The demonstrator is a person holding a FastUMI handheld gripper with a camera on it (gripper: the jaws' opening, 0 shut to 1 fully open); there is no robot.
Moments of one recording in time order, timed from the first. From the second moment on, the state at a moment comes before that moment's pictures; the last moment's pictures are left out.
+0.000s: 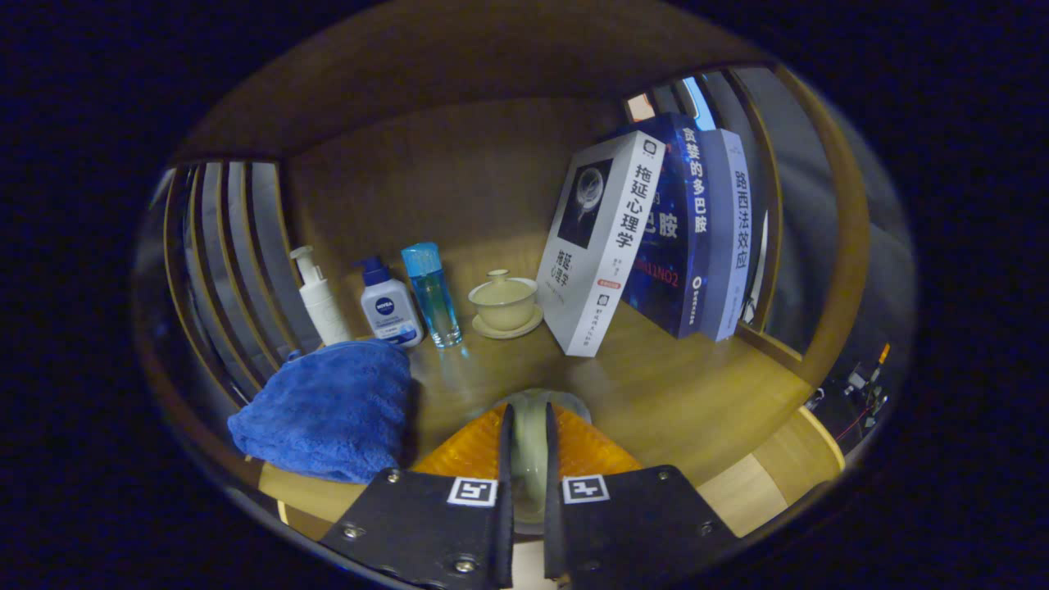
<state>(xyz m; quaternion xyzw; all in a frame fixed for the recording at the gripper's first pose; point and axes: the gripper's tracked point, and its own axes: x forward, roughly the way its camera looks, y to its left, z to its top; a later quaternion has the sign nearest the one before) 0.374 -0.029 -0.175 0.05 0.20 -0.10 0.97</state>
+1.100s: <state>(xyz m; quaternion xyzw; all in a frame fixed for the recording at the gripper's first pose) 0.279 -0.078 -0.162 0.06 0.15 -0.14 0.98</state>
